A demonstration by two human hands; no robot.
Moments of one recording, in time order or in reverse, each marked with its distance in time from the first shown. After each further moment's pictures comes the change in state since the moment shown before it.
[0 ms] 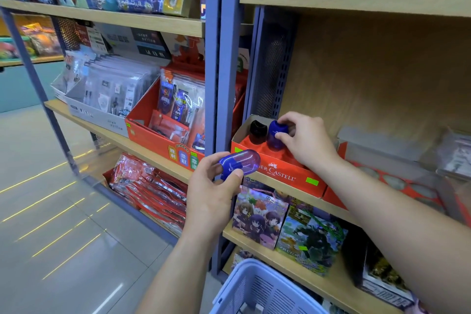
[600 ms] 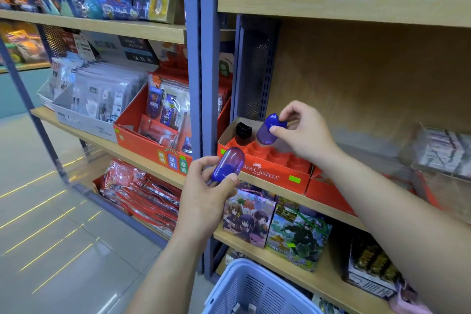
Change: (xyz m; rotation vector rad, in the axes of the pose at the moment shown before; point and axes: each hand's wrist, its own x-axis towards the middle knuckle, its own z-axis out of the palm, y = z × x) left_hand -0.008 0.000 0.009 -0.009 -0.105 -0.005; right_hand -0.008 0.003 -0.036 0.314 0.056 0.074
